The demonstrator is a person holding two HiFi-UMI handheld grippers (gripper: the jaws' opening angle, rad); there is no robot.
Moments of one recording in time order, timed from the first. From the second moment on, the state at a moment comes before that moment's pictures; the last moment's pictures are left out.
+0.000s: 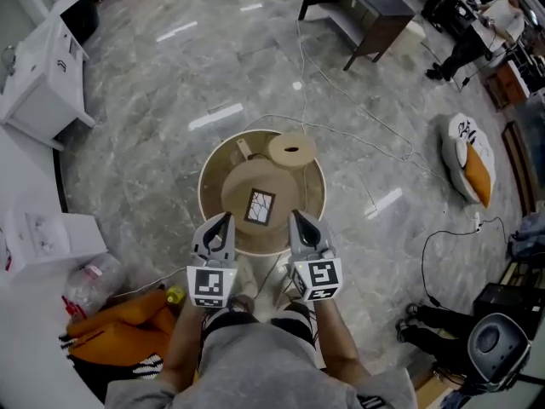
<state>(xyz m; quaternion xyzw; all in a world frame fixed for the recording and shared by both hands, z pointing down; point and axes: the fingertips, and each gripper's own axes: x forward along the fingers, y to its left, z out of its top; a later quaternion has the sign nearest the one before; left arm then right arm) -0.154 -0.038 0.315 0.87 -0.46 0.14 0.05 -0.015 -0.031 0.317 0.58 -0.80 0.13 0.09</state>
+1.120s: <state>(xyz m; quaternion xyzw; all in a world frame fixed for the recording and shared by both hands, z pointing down) -0.131 -0.103 0.654 0.81 -0.51 0.23 0.20 0.015 -0.103 0.683 0.53 -0.77 0.29 0.17</state>
